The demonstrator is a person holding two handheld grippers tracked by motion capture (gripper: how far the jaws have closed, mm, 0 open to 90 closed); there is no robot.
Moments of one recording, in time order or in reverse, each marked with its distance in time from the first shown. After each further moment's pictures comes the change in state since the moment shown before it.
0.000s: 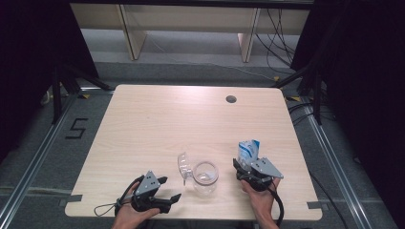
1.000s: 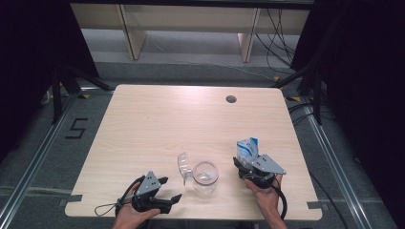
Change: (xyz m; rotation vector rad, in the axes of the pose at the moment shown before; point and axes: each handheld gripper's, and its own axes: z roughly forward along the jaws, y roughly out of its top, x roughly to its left) left arm -0.001 0.000 0.001 0.002 -0.005 0.006; right arm -0.008 0.014 -0.004 -0.010 0.089 -0.111
